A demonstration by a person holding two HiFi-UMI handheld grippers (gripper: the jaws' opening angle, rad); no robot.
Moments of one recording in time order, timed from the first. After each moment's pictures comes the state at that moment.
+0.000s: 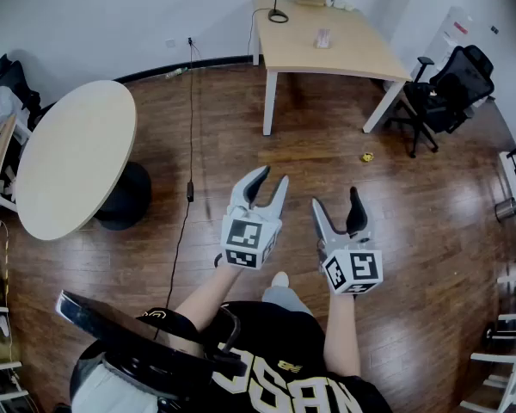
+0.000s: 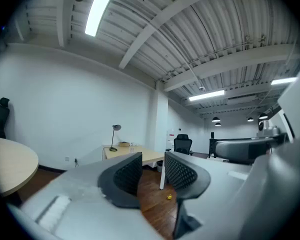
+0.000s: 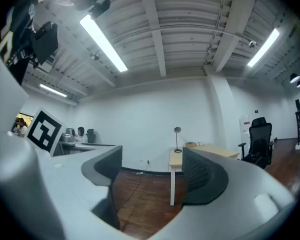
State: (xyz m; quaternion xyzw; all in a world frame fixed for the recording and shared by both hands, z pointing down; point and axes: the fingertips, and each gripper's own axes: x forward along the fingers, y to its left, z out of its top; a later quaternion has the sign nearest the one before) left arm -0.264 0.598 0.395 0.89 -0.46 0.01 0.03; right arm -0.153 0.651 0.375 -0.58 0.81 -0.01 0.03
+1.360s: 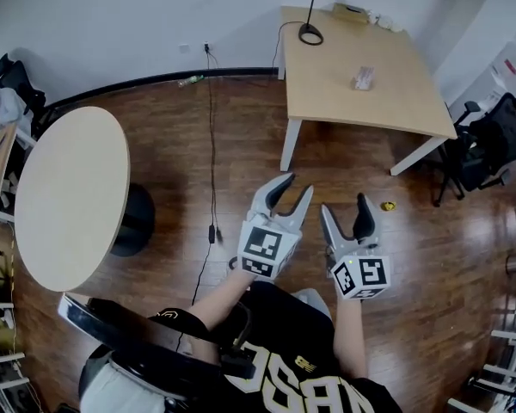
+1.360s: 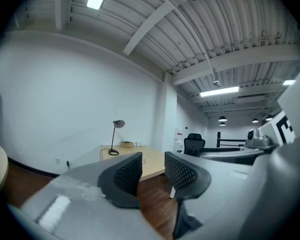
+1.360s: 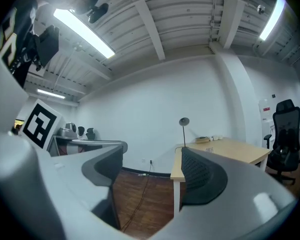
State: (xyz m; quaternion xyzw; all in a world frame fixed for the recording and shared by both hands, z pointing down) left arm -0.219 0.225 0.392 0.89 -0.45 0.02 0.06; right arm -0.135 0.257 0.387 -0.54 0.84 -0.06 0.02
